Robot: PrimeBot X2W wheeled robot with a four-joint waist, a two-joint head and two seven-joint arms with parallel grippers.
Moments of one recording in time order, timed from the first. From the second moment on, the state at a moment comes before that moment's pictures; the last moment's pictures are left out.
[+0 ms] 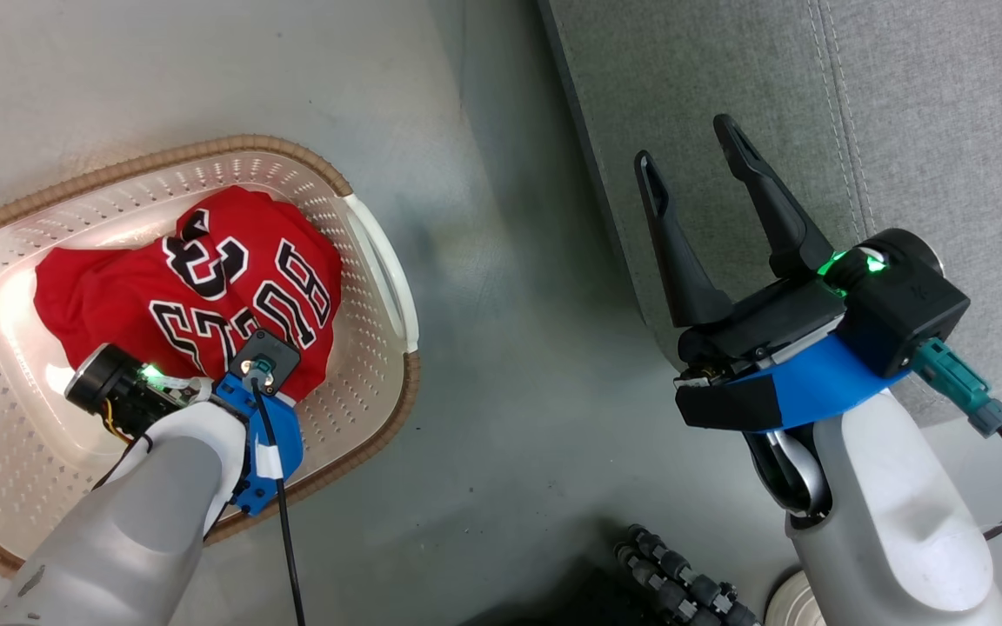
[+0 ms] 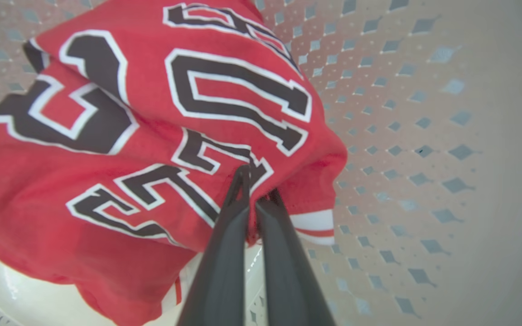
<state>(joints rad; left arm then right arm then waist) -0.79 0.31 -1.01 1.09 -0.39 -0.07 -0.06 -0.49 -0.05 0.25 0.07 0.17 0.13 -0.22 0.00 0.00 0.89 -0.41</state>
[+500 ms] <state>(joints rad) -0.80 0.28 -1.02 1.16 -0.42 -0.10 -0.09 -0.49 -0.05 0.25 0.08 0.17 0.13 -0.21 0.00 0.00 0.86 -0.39</state>
